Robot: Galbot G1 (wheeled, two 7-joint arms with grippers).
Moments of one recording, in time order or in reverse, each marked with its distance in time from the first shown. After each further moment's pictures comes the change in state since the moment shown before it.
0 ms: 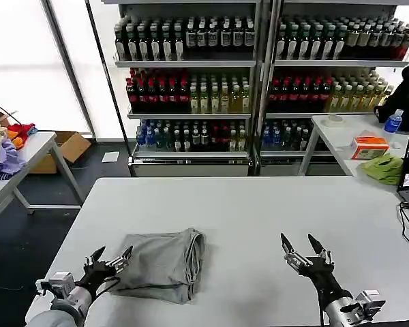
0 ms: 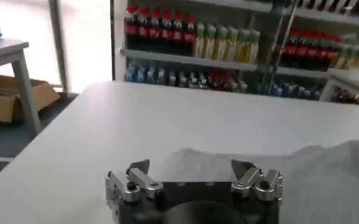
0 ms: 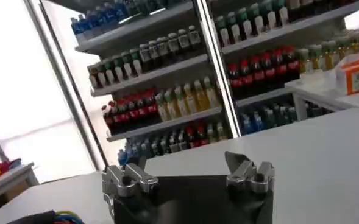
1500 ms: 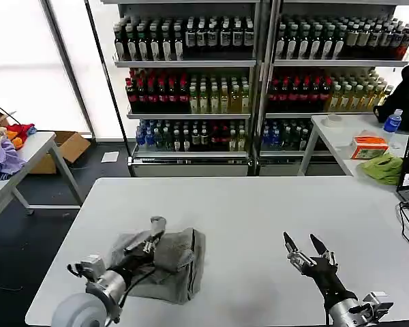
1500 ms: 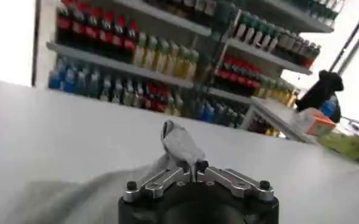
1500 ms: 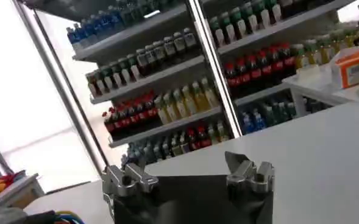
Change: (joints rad) left arm -0.154 0.098 0.280 -0.076 -0.293 -0.021 -0.116; right arm -0.019 0.025 0.032 0.045 0.054 -0.034 0.006
